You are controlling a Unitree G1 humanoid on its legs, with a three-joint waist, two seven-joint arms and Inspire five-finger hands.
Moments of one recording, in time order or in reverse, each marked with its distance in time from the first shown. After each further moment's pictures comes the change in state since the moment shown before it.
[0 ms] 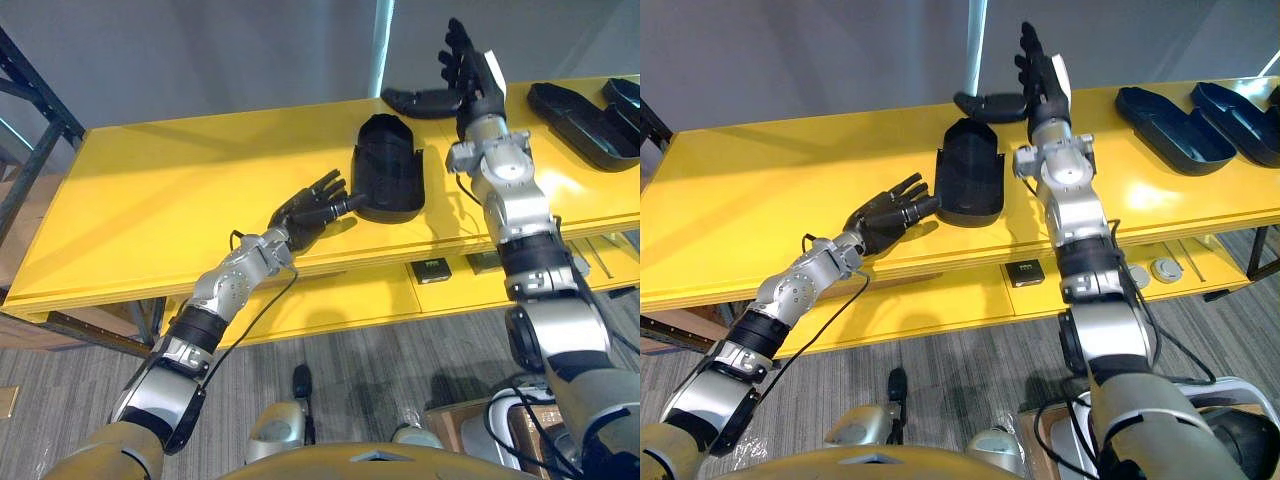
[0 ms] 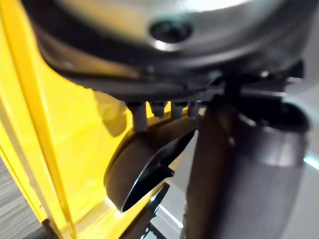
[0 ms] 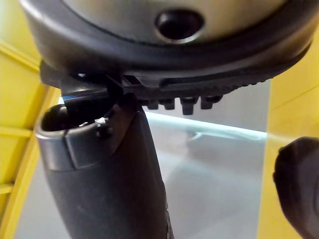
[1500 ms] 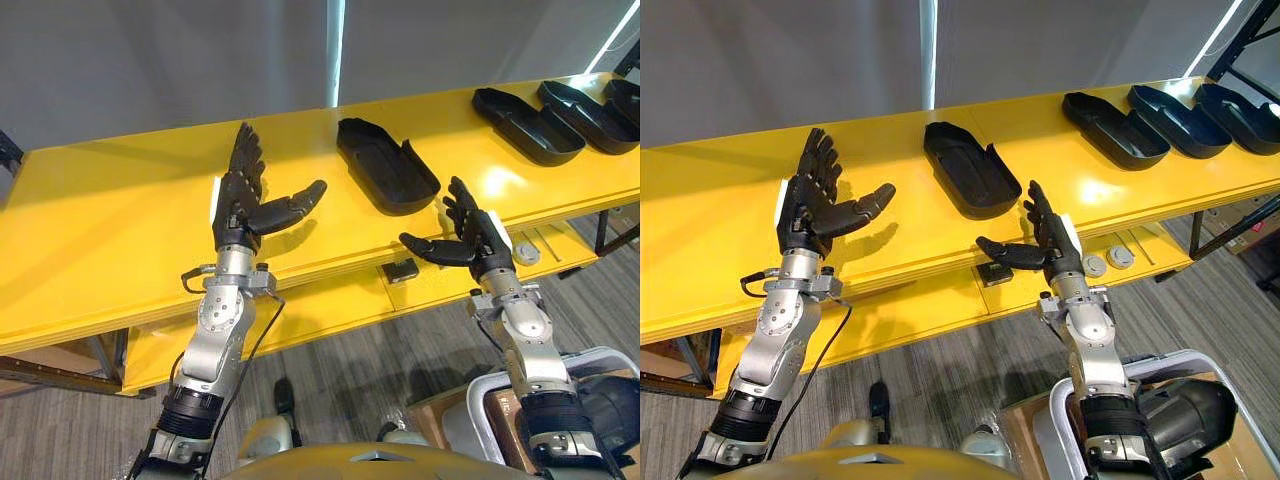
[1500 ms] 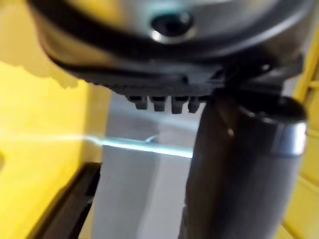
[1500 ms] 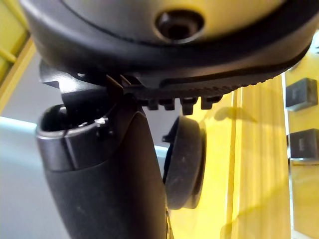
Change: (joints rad) left arm 0.396 -0.126 0.137 -0.506 0.679 -0.426 0.359; right arm 0.724 0.052 -0.111 -0.269 -0.026 -0.218 0.133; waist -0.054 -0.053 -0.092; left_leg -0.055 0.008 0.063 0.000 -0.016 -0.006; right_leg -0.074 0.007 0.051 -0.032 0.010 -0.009
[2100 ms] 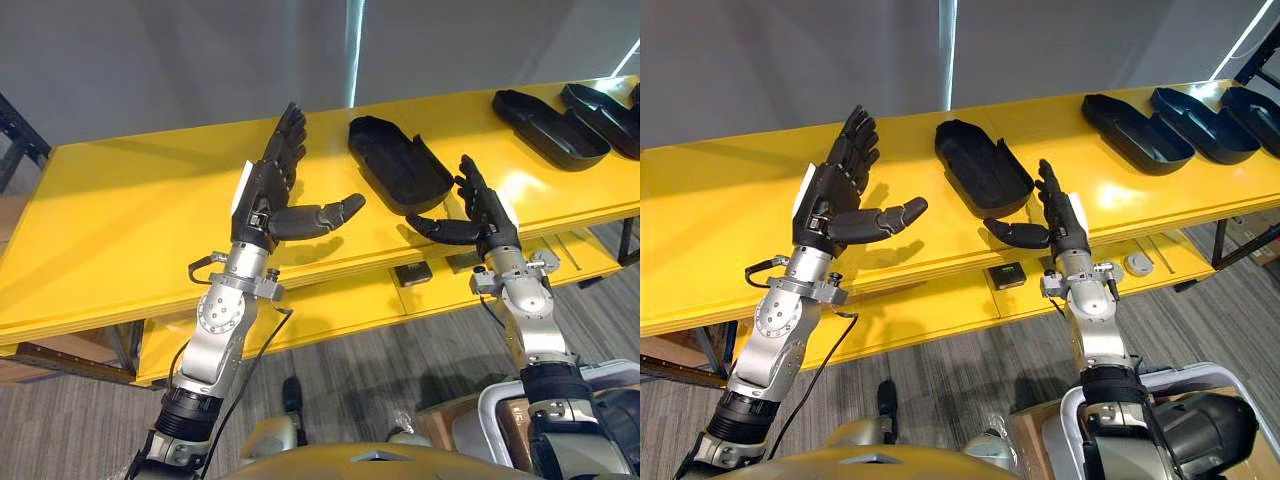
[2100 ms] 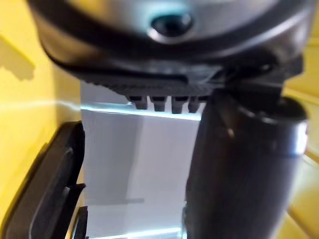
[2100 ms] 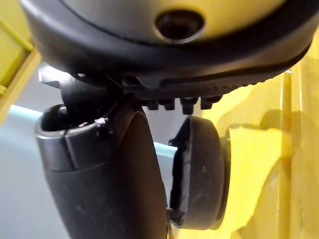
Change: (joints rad) left arm 0.000 0.015 -0.019 -0.070 0.003 -0.021 -0.223; right arm -0.153 -0.064 -0.017 0.123 -0.037 -0.014 -0.002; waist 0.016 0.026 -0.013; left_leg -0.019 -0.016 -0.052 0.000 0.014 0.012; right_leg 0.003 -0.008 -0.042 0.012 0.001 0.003
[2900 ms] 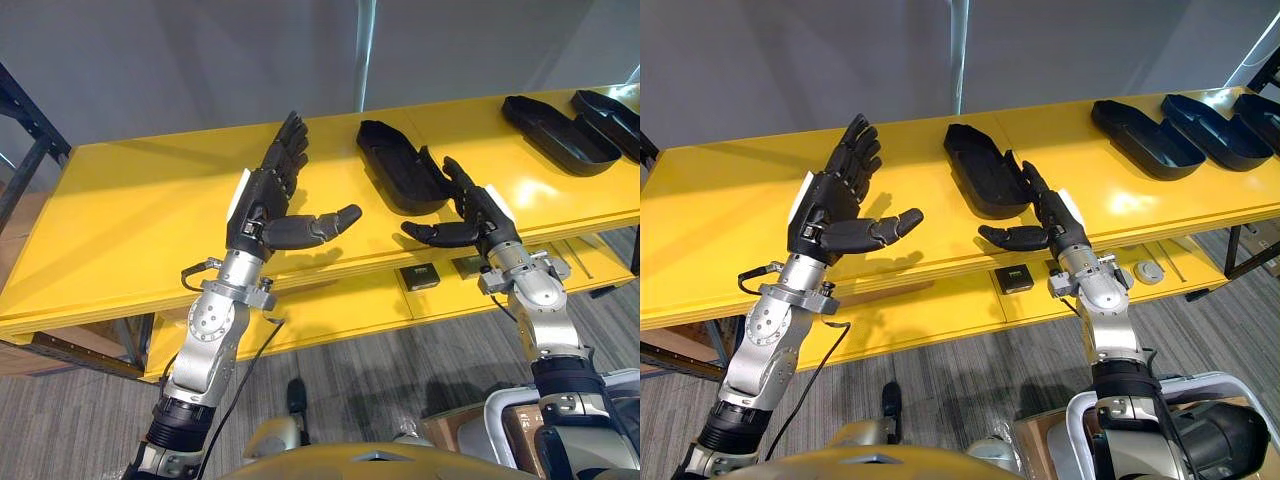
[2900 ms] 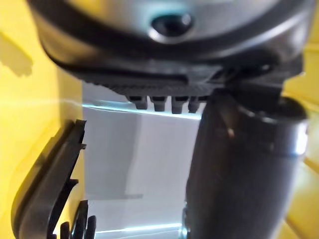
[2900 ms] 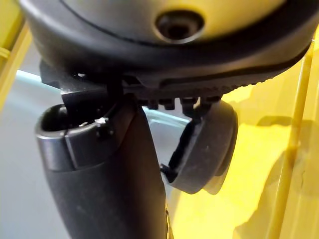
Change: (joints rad) left arm 0.051 0.018 0.021 -0.011 -0.055 -0.002 -0.064; right arm -0.015 -0.021 -0.014 0.017 0.008 0.014 0.179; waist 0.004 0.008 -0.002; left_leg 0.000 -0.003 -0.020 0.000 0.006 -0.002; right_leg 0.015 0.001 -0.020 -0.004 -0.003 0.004
